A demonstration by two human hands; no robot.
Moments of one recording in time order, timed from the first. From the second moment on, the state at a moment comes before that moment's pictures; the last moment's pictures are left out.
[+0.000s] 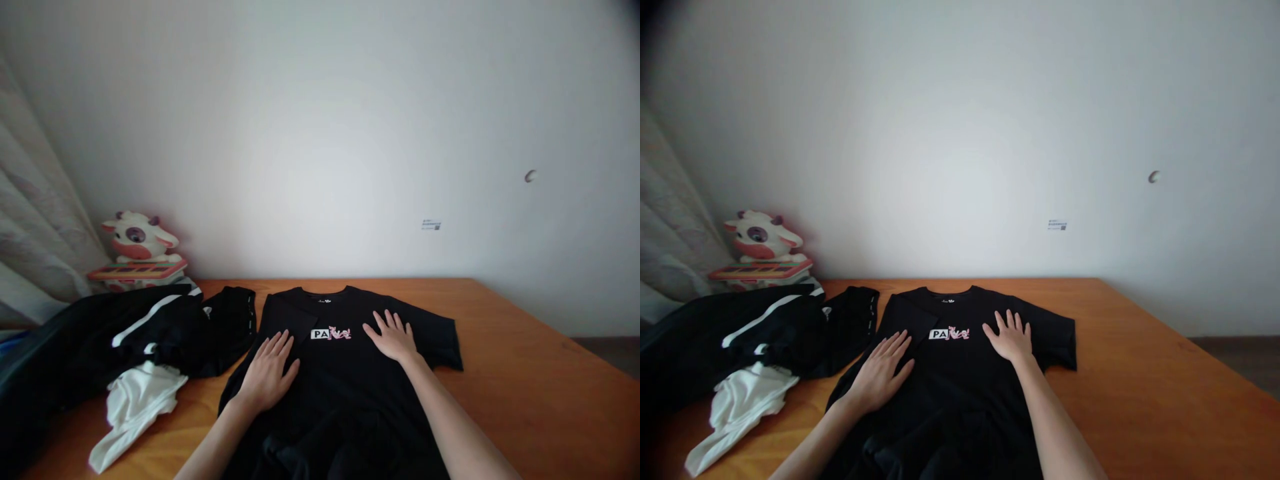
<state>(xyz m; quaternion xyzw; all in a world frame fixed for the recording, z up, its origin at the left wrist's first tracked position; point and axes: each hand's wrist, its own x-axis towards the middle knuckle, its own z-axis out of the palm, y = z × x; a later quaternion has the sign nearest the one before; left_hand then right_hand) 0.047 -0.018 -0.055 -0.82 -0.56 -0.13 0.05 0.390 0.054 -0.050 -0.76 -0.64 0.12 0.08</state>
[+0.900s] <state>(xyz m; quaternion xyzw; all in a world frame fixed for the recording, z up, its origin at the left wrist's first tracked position) -0.016 -0.080 -0.057 -0.88 -0.44 -0.12 0.11 0.388 -0.012 -0.060 -0.58 -0.75 -0.06 0.31</state>
